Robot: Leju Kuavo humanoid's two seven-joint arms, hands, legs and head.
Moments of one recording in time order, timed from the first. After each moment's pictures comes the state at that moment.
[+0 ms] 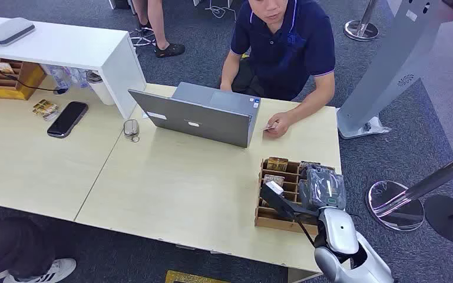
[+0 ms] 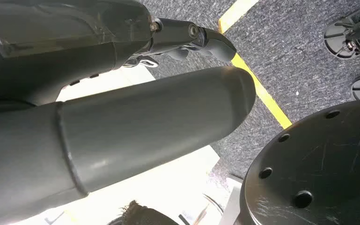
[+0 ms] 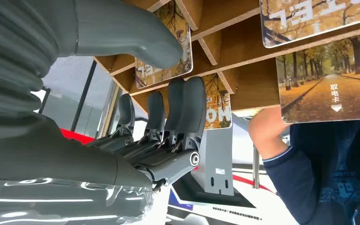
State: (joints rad) left arm -0.13 0.23 -1.11 -0.31 0.81 -0.22 0.22; right arm -0.40 -0.27 0.99 -1.29 1.14 -0.19 0.27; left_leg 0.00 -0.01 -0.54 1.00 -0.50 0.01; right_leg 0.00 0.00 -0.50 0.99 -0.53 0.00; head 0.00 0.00
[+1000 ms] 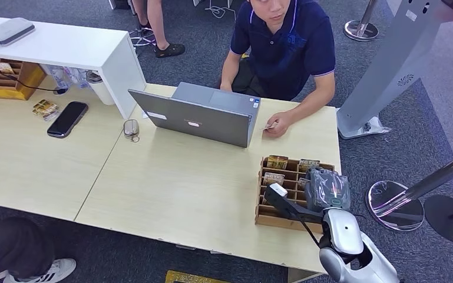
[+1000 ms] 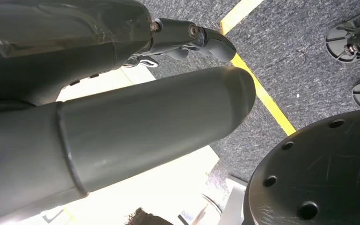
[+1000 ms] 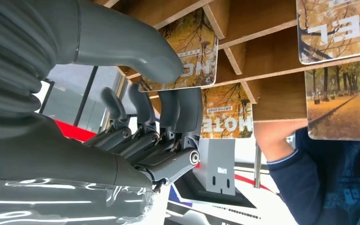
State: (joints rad) left arm -0.13 0.24 -1.11 -0.31 0.82 -0.22 0.22; right arm -0.40 -0.30 0.99 -1.29 1.14 -0.18 0.27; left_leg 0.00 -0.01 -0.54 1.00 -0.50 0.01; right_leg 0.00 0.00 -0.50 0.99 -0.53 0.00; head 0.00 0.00
